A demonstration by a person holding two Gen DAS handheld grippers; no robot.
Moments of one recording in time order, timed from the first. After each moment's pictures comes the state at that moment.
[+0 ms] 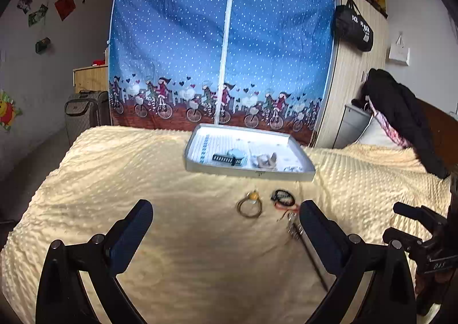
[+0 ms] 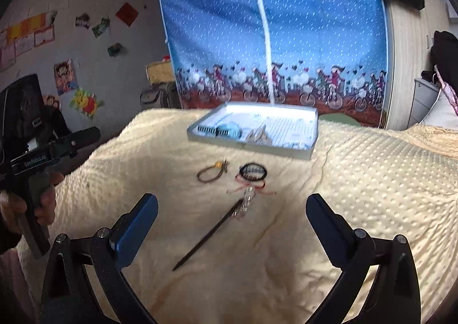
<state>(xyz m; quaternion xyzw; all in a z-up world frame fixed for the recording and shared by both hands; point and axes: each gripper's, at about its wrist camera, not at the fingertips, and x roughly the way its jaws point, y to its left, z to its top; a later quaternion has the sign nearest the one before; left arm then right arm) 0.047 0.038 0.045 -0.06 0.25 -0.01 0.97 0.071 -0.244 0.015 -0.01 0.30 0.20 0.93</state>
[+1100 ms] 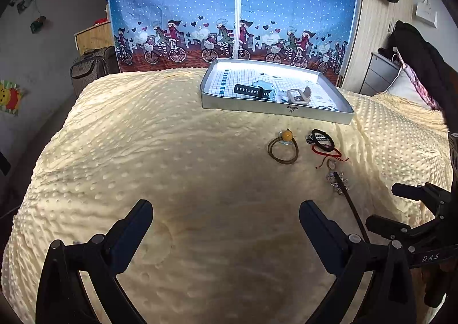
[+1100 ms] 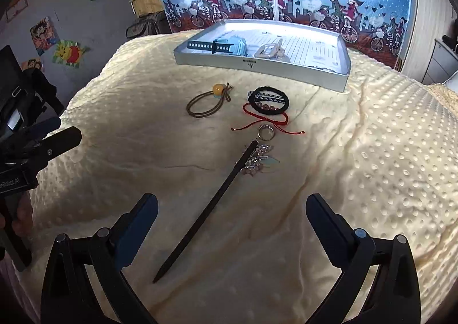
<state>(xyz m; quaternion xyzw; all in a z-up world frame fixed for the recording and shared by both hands) 0.106 0.040 -0.016 -0.03 0.40 0.03 0.92 0.150 -0.189 -0.051 -0.04 0.46 0.19 0.86</state>
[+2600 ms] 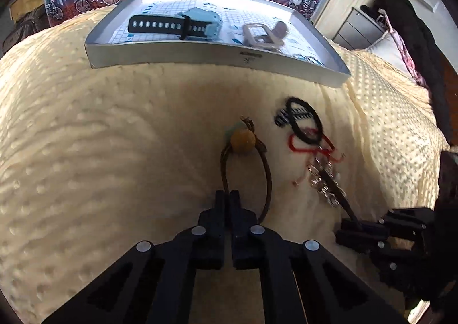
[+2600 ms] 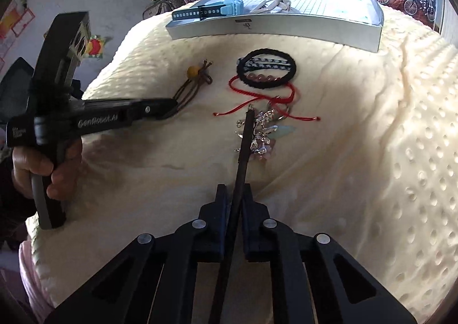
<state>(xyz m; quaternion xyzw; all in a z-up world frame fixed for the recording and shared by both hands) 0.235 -0.016 -0.090 -0.06 0.54 -0.10 0.83 0.213 -0.201 -0.111 0.02 0.53 0.29 0.80</state>
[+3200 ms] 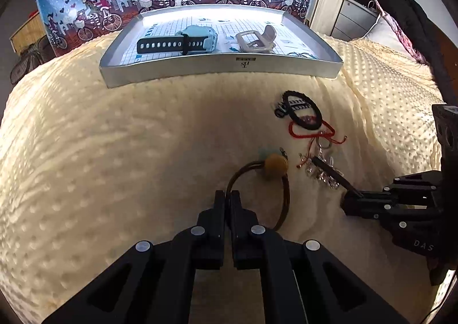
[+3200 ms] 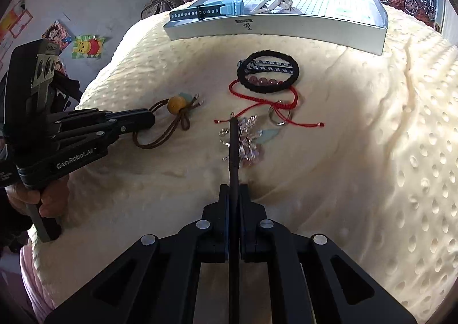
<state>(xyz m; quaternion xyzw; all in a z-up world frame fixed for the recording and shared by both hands) 0.217 -0.018 -0.078 0.01 0.51 -0.08 0.86 0.222 -0.199 -0.112 0.02 0.54 0.28 0.80</state>
